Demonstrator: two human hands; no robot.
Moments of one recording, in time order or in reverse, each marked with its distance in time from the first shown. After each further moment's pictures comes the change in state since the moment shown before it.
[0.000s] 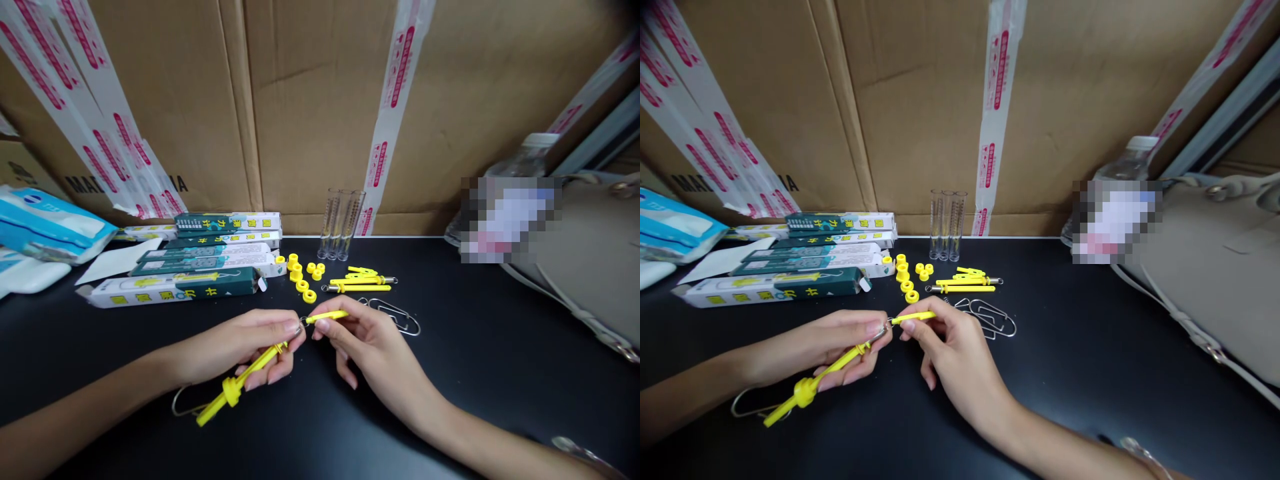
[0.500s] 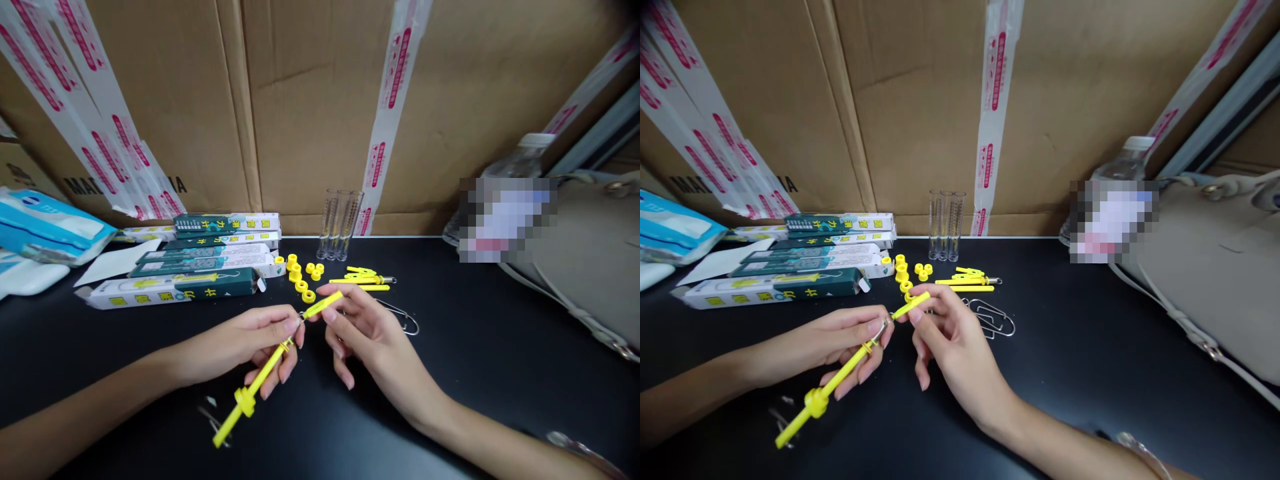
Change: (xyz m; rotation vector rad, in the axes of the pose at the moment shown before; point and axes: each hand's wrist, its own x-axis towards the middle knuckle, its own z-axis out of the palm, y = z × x) left_hand 0.003 -0.003 0.000 -0.056 0.008 0.024; right_hand 0.000 -0.011 0.004 0.251 -0.004 -0.029
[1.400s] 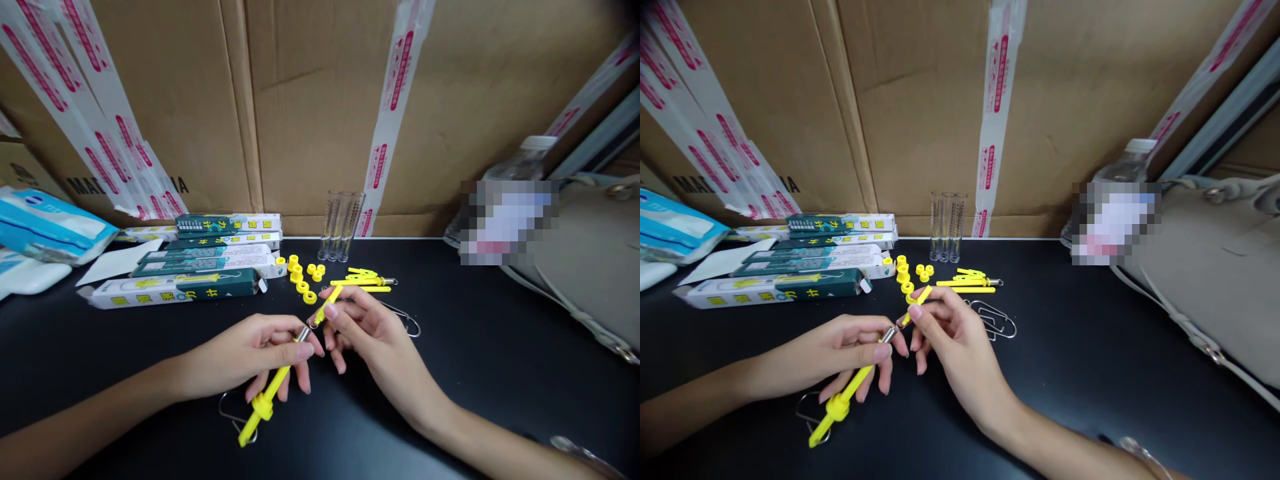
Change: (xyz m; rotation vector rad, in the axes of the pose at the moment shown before) left_hand 0.000 0.000 0.009 0.111 0.052 0.007; right_hand 0.004 0.007 -0.002 -0.007 0.013 -0.033
